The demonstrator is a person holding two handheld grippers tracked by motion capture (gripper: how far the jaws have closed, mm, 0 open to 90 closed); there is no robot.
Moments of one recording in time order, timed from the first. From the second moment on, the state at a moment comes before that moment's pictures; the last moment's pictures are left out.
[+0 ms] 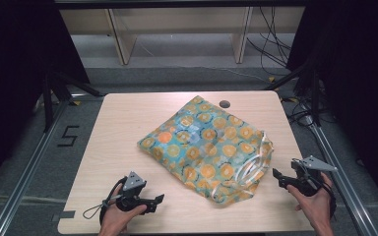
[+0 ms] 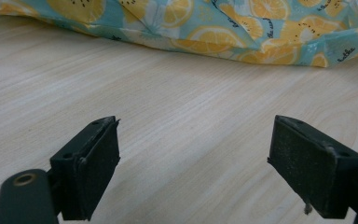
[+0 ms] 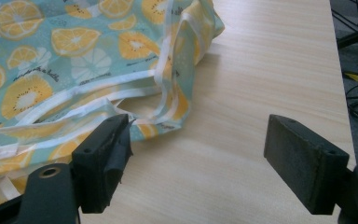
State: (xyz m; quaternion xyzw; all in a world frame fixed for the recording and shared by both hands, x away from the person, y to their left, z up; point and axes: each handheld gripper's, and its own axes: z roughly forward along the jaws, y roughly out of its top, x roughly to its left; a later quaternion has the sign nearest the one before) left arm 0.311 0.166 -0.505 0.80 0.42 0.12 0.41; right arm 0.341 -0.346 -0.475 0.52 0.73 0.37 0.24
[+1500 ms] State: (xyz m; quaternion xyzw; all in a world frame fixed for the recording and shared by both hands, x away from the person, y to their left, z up) left arm 0.357 0.095 -0.508 0.75 0.48 0.06 0.44; right arm 0.500 -0.318 -0.451 0.51 0.79 0.29 0.18
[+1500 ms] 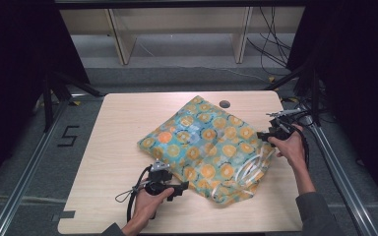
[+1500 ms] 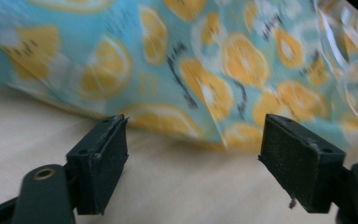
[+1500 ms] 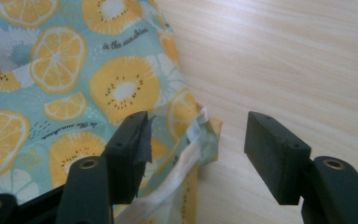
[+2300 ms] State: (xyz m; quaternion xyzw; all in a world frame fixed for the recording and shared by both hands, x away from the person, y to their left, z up) left arm 0.394 0.112 -0.512 0.81 0.40 0.14 0.41; right arm 0.456 -0.302 -0.483 0.43 0.84 0.28 0.15
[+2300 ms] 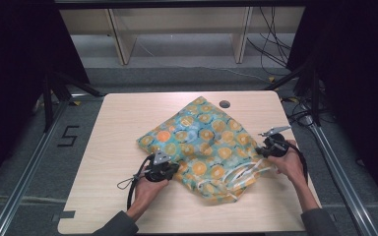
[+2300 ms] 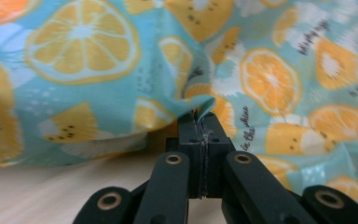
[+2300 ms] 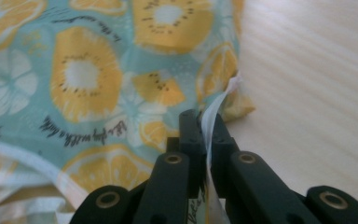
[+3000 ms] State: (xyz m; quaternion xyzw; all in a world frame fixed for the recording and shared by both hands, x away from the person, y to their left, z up) left arm 0.464 0.142 -0.506 0.80 0.44 0.13 0.39; right arm 0.369 -0.238 -0.487 0.31 0.89 0.33 0.09
